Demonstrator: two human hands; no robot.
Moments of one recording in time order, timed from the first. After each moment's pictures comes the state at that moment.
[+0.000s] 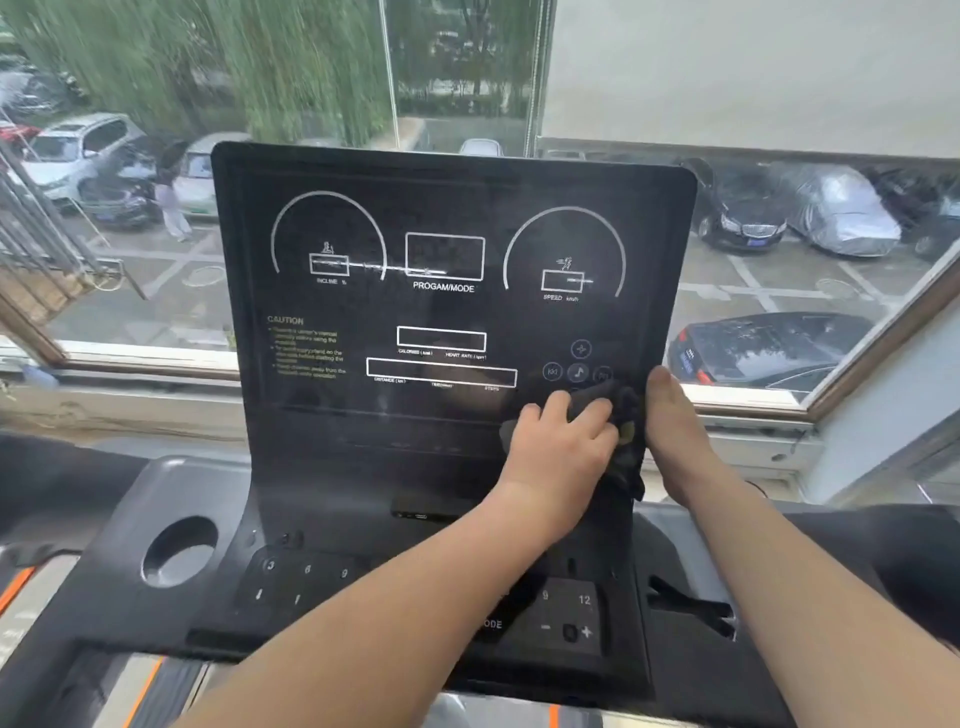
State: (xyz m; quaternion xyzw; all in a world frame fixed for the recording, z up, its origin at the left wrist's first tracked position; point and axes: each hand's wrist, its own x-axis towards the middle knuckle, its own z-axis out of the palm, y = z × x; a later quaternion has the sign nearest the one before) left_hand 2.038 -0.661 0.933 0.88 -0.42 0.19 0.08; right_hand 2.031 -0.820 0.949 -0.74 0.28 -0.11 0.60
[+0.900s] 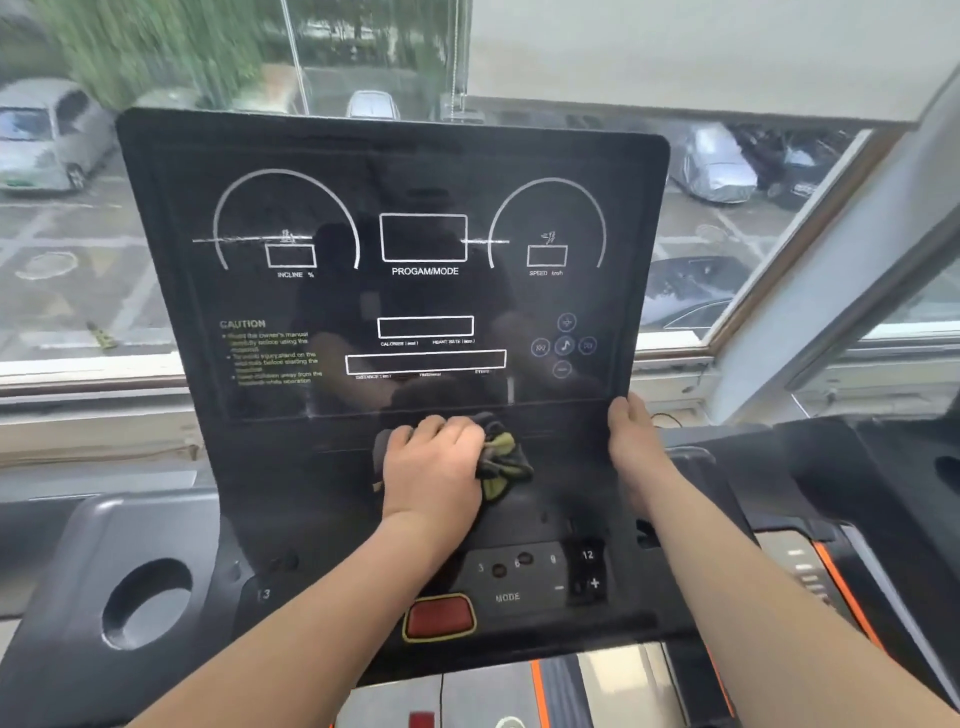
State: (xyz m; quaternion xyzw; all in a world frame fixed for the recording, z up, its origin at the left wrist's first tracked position) left_hand 2.063 -0.539 0.901 0.91 -0.36 0.16 0.16; right_hand 1.999 -0.764 0.916 -0.70 0.42 -0.09 0.56
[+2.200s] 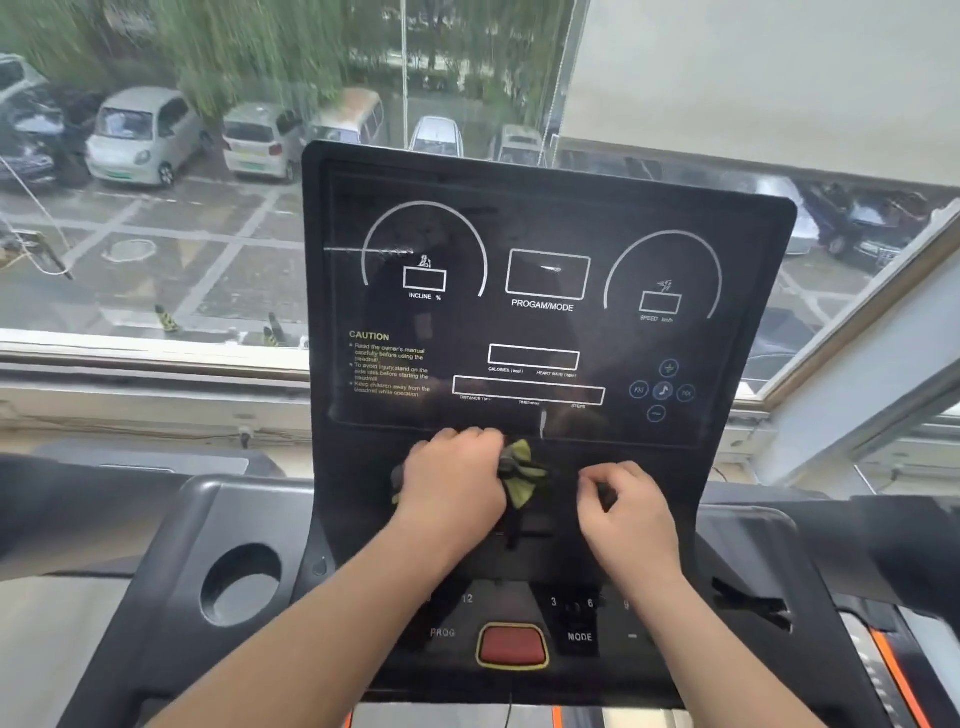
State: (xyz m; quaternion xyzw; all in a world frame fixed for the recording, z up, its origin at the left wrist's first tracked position) left_hand 2.092 -0.473 0.950 0.96 -0.26 0.00 0.14; right_hand 2.000 -0.655 0.908 -0.90 0.25 -0.17 0.31
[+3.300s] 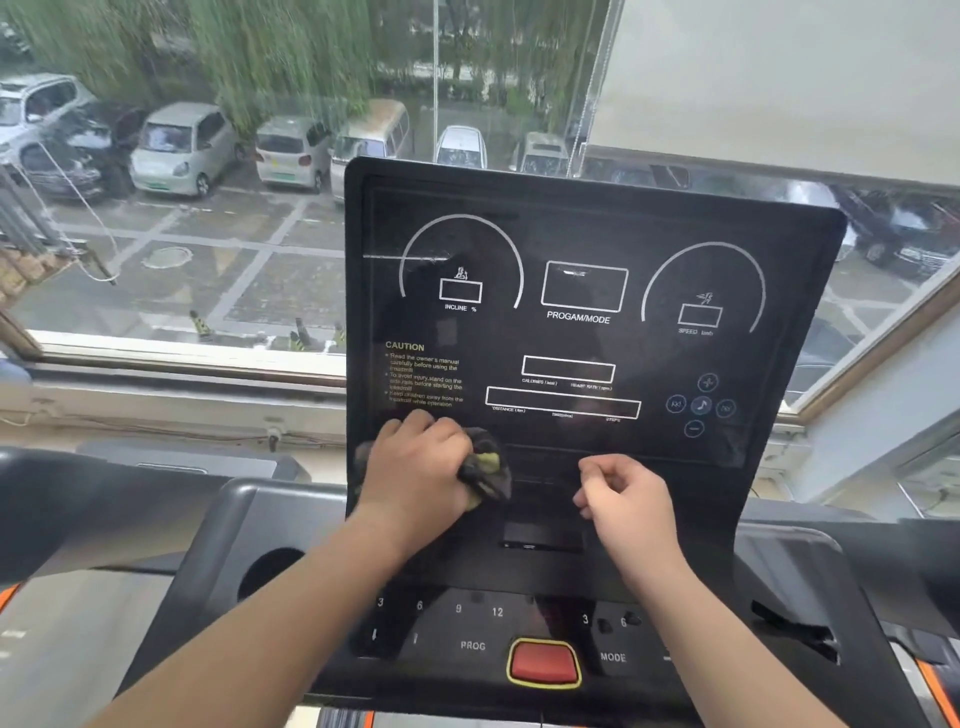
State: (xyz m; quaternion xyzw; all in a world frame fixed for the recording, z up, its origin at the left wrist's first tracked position) left_hand 2.131 -0.409 0.929 0.90 -0.36 0.20 0.16; right_hand 2.032 -0.625 0.930 -0.77 0.31 -0.11 0.54
